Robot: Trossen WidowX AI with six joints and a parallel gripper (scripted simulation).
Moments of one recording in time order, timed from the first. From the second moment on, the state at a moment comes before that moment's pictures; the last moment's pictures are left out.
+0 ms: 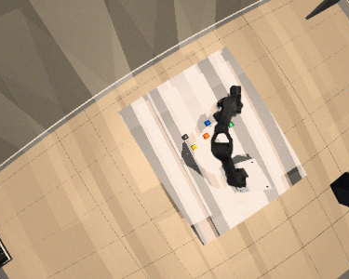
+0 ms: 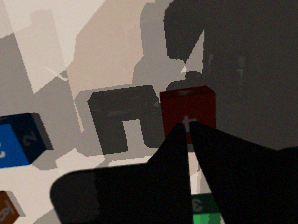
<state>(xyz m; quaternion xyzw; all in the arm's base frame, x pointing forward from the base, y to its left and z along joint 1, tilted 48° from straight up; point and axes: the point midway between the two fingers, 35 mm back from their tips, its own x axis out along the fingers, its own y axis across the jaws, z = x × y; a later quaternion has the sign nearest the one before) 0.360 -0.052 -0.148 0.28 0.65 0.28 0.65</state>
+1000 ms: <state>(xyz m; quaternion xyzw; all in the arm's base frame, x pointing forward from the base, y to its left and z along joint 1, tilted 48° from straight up) 0.291 -0.138 -0.082 0.28 0.65 0.28 0.65</state>
